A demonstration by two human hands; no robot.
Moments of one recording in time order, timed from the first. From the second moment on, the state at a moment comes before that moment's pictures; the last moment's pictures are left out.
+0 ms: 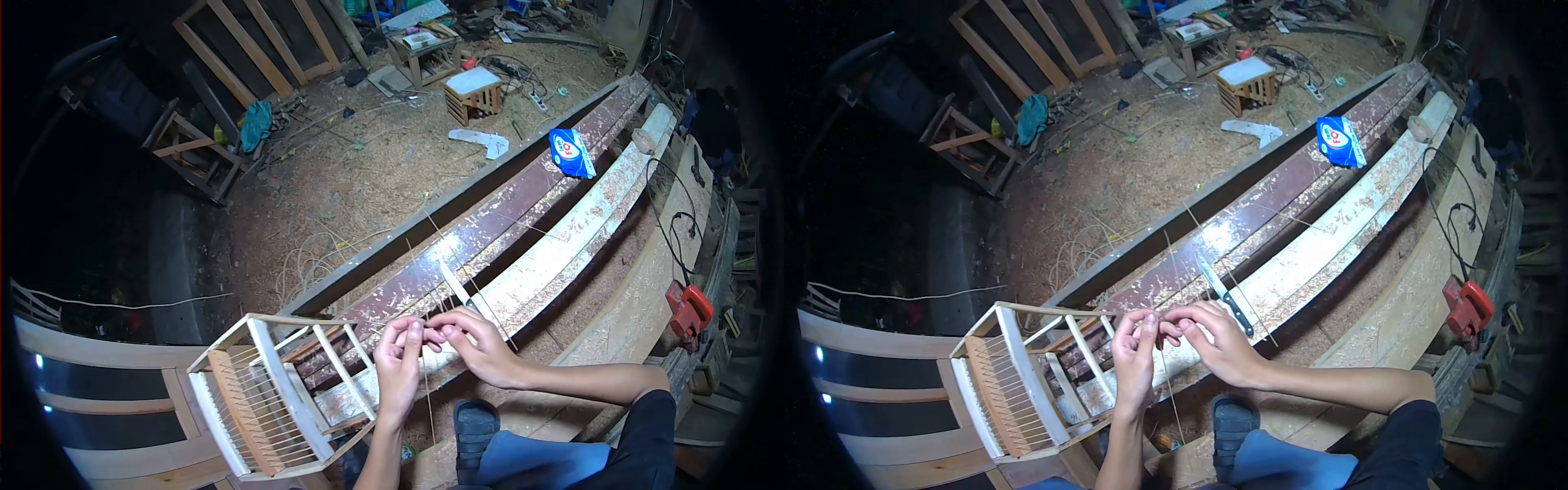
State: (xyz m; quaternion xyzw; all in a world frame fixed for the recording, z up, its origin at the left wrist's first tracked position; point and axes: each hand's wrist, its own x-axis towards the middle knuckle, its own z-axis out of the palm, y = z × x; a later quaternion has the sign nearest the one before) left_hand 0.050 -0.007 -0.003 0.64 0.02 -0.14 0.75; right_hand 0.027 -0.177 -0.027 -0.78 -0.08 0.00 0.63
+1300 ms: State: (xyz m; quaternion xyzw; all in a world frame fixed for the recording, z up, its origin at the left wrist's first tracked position) left_hand 0.048 0.288 0.119 0.95 -0.12 0.12 0.26; right_hand 0.093 0.063 0.137 -0.91 -0.33 -0.12 0.23
